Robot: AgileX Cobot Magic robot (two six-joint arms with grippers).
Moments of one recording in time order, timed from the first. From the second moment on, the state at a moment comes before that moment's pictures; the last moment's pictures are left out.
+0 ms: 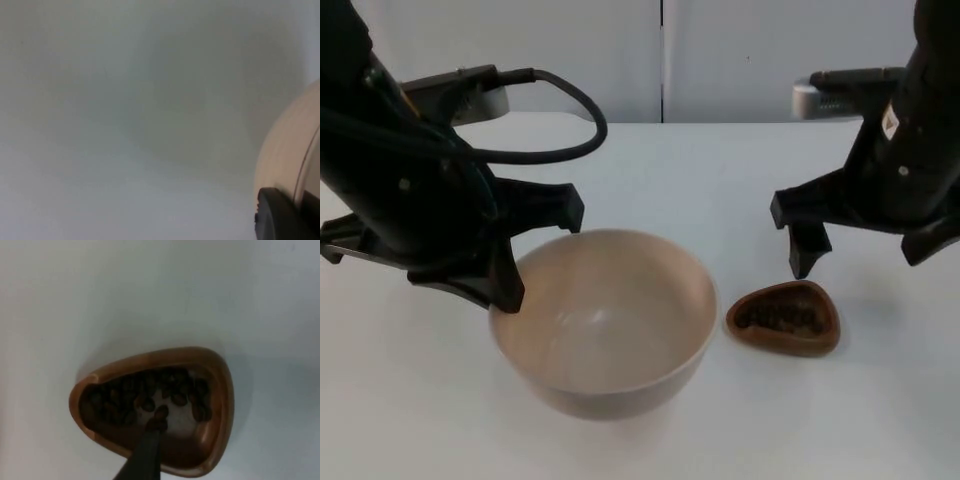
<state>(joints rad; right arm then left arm) 0.53 1.93 -1.22 -0.19 0.68 0.49 -0.42 1.62 -0.89 -0.32 0.64 -0.08</state>
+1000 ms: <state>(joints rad) 0.50 1.98 -1.18 -0.18 0.54 0.48 -0.42 1.62 -0.89 -0.33 0.63 -0.08</state>
